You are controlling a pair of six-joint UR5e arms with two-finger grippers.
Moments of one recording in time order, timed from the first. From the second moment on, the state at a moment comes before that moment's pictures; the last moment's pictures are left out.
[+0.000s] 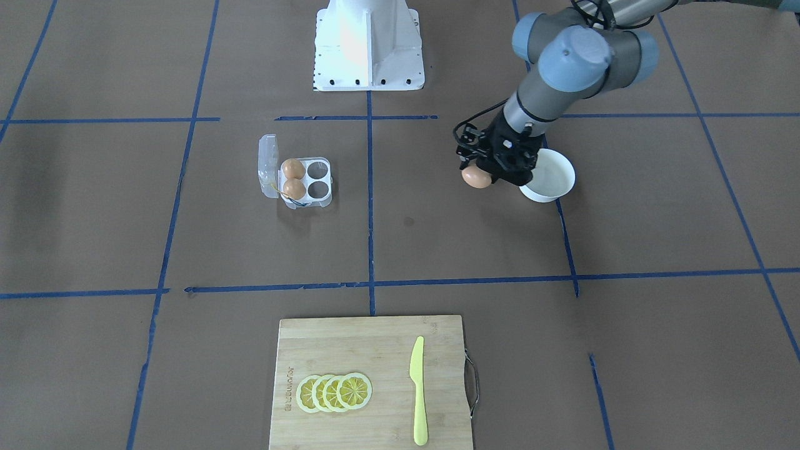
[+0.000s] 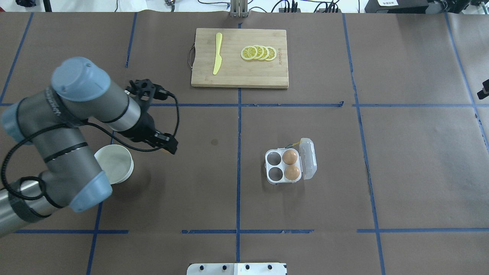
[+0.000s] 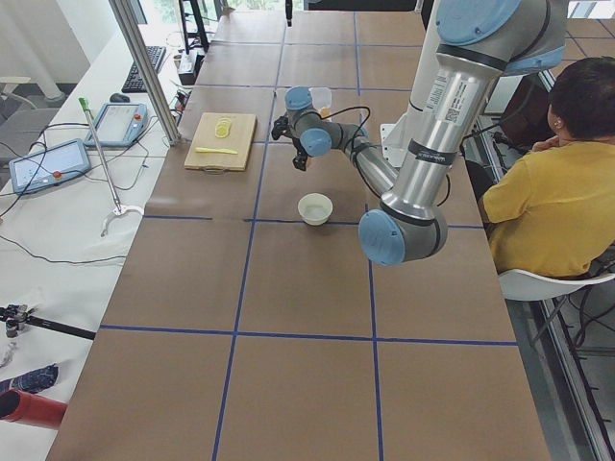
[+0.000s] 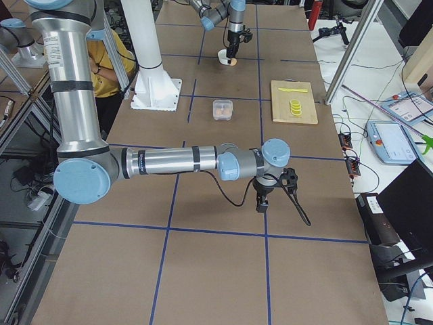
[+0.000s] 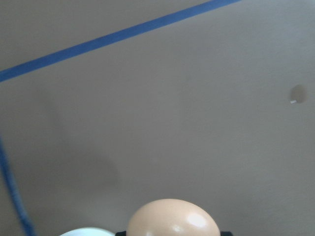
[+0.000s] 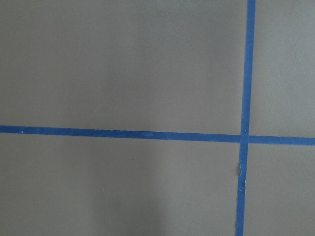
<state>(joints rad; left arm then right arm) -0.64 -2.04 -1.79 -1.78 -2.16 -0.84 1.39 -1.47 1.55 -1.49 2.37 0.22</state>
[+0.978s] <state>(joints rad) -0.42 -2.46 -1.50 -1.81 -2.05 -1.10 1.39 -1.47 1.55 -1.48 2.38 0.22</state>
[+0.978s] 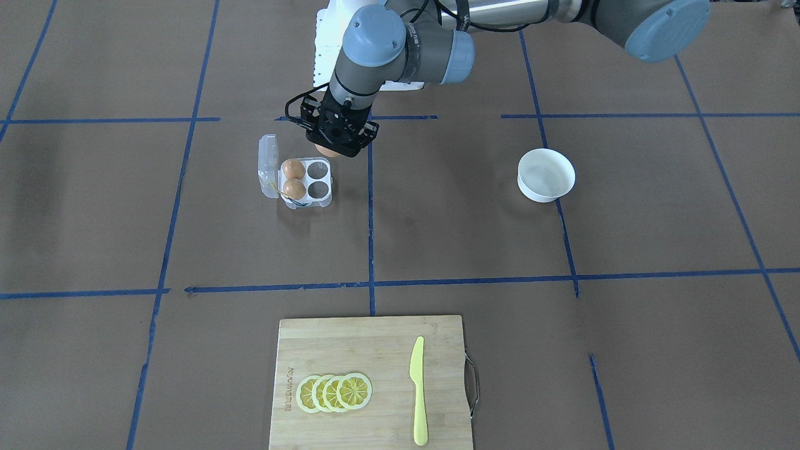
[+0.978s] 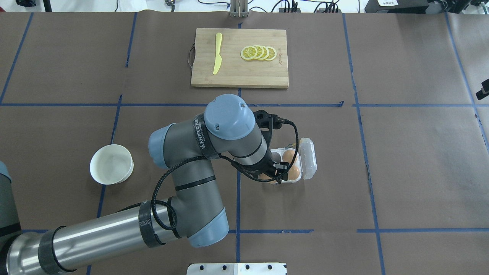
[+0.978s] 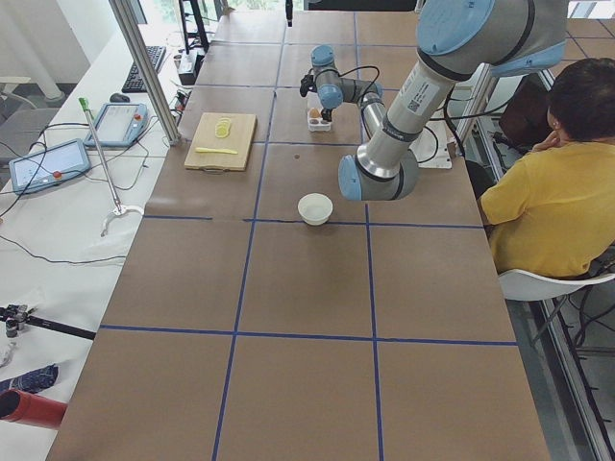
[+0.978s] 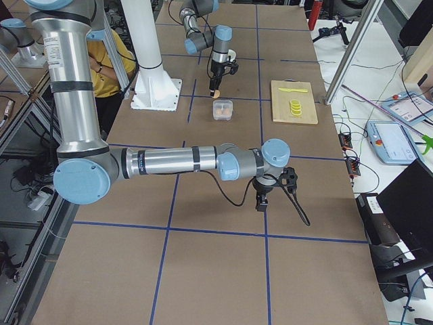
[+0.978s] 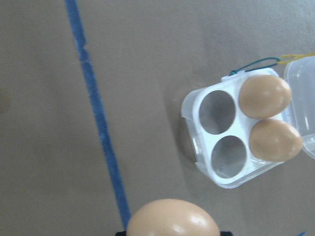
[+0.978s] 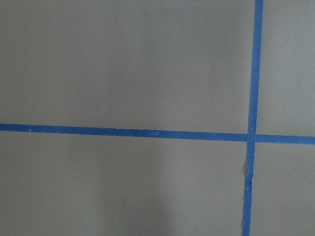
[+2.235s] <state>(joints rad) -0.40 -2.47 -1.44 -1.93 -1.97 -1.10 1.39 -1.47 1.55 -1.48 2.39 0.22</state>
